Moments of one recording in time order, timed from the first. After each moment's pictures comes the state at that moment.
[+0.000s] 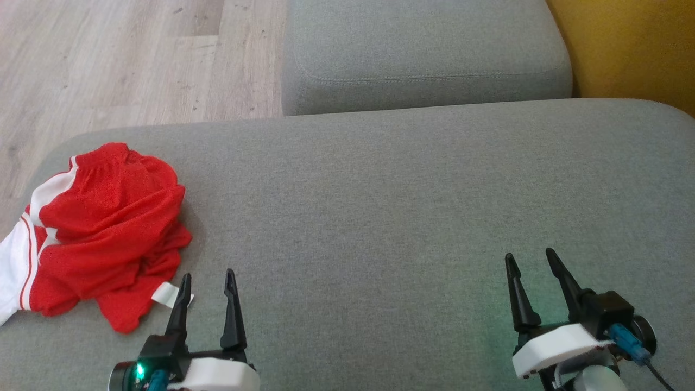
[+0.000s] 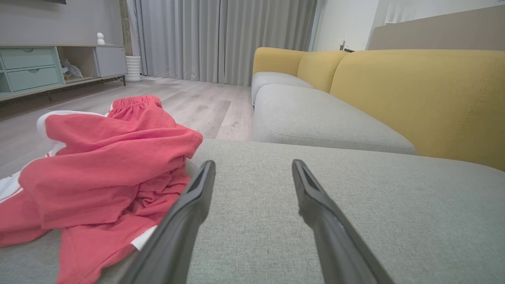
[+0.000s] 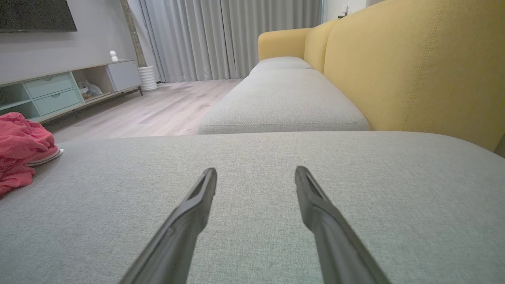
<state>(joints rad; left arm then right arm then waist) 0.03 0.04 -0.20 0.28 -0.24 0.09 -0.25 -0.01 -0.04 0.06 0.37 0.07 0.13 -0.25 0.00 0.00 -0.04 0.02</state>
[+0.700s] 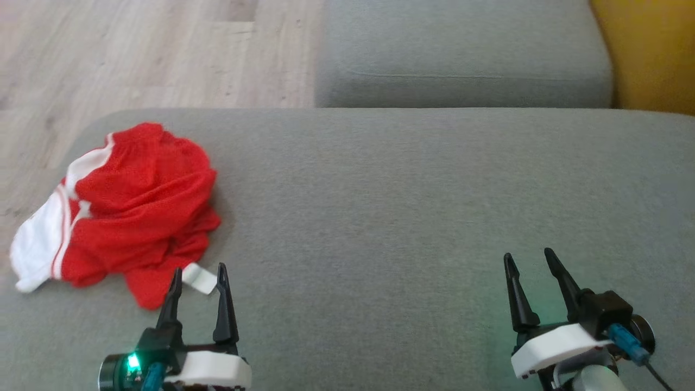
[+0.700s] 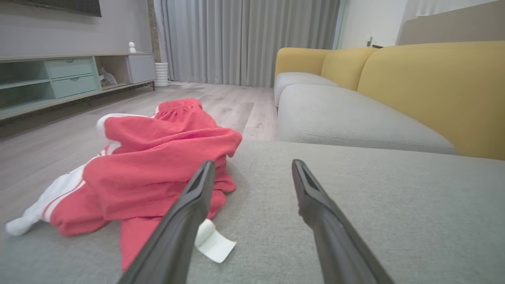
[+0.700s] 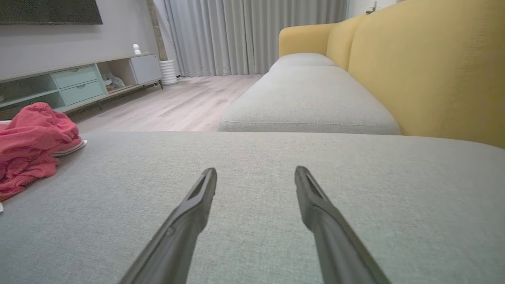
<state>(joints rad) 0.00 0.04 -0.16 0.30 -0.17 0.09 -0.25 -0.01 -0.04 0.06 0.37 0.07 0.13 -0.25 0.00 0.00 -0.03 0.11</state>
